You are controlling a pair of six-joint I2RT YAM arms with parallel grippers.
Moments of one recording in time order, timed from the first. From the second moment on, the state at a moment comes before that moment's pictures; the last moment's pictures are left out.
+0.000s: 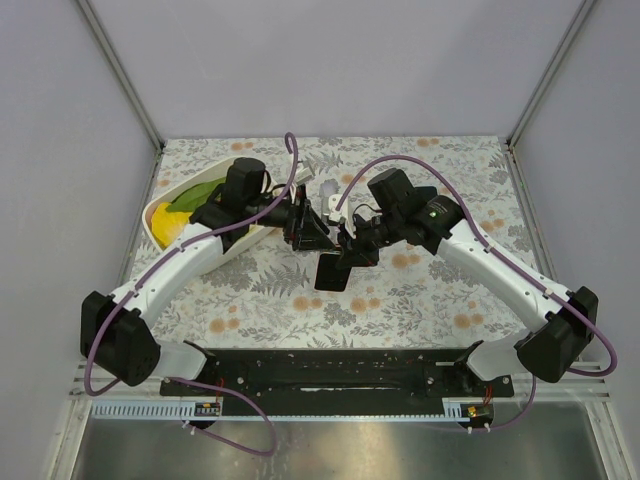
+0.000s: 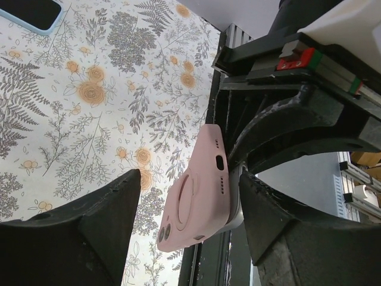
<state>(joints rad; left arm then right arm) -0.49 1.35 1.16 -0.29 1.01 -0.15 0.72 1.40 1.38 -0.80 -0.69 -0.51</state>
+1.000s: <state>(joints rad) -0.53 1.36 1.16 -0.30 0.93 -0.05 0.72 1.40 1.38 -0.82 -0.65 -0.49</state>
